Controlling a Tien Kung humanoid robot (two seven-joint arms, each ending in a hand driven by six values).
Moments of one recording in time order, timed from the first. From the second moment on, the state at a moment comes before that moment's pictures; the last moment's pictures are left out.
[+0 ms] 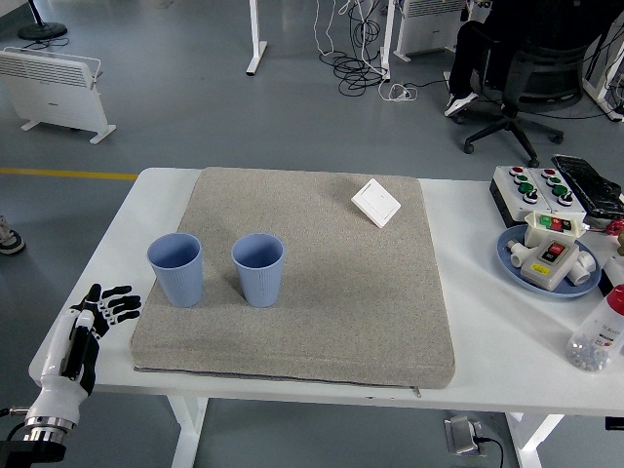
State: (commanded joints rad) left arm 0.02 0.06 -1.52 -1.32 1.25 -0.03 -0.38; right arm 0.10 -0.12 1.27 0.18 -0.95 -0.03 -0.17
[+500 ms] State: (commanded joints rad) left arm -0.08 0.12 -1.42 -1.19 1.25 -0.04 -0.37; right arm 0.10 -0.11 1.27 0.18 -0.95 -0.03 -0.17
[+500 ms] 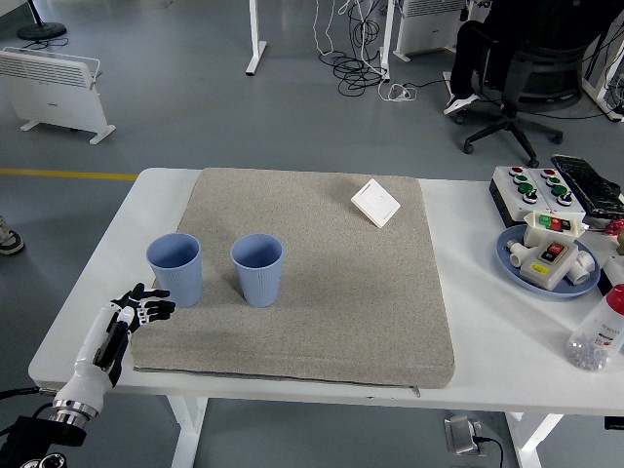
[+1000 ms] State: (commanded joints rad) left arm -0.20 0.12 -1.36 -1.03 1.23 -0.04 -0.39; right arm 0.10 -0.11 1.27 0.18 -0.95 -0.03 -0.18
